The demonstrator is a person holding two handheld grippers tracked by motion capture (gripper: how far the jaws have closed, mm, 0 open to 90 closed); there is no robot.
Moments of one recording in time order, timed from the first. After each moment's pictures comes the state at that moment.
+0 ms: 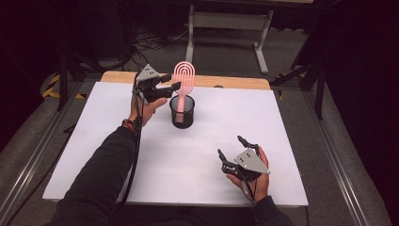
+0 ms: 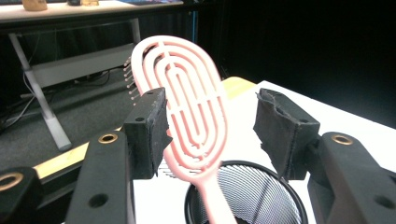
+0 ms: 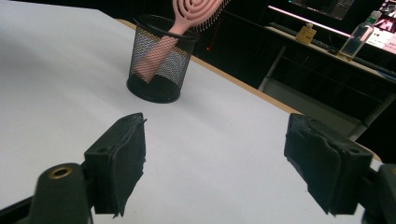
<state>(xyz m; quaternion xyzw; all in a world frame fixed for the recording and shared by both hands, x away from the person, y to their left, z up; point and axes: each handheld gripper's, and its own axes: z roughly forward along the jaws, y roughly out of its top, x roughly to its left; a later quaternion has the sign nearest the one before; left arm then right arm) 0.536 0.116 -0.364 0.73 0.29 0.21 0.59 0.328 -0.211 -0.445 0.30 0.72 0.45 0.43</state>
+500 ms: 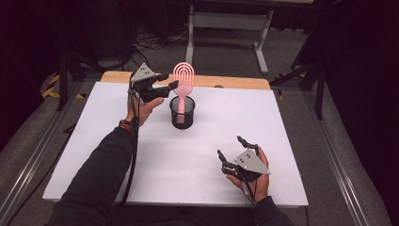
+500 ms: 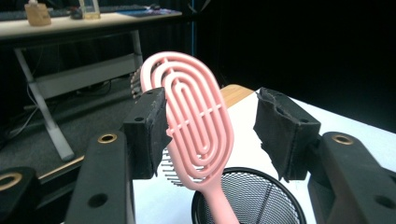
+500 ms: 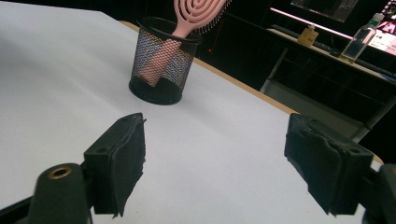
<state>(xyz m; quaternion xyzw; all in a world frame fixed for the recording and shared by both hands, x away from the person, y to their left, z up) 0.523 0.125 -0.351 0.72 0.27 0.23 0.59 0.327 -0.211 -0.444 0.29 0.72 0.46 0.43</state>
